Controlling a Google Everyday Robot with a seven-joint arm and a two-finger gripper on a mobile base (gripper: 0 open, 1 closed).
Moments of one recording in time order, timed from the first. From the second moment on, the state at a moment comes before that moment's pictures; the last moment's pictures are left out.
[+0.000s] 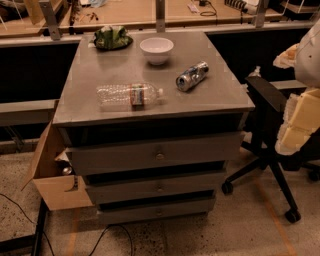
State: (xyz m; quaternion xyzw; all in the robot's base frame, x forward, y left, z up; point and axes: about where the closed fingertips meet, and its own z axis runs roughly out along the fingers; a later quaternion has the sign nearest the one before) arm 0.438 -0.214 0.986 -0.60 0.78 -0.05 0.17
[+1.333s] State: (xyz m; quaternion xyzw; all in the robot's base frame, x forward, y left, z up) arm 0.584 -0.196 0.935 -0.76 0.64 0.01 0.12
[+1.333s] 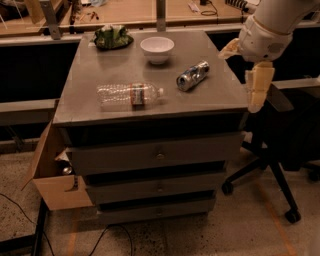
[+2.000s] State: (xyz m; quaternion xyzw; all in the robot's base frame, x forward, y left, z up) arm 0.623 -0.192 0.947 -0.76 0.62 -0.02 0.17
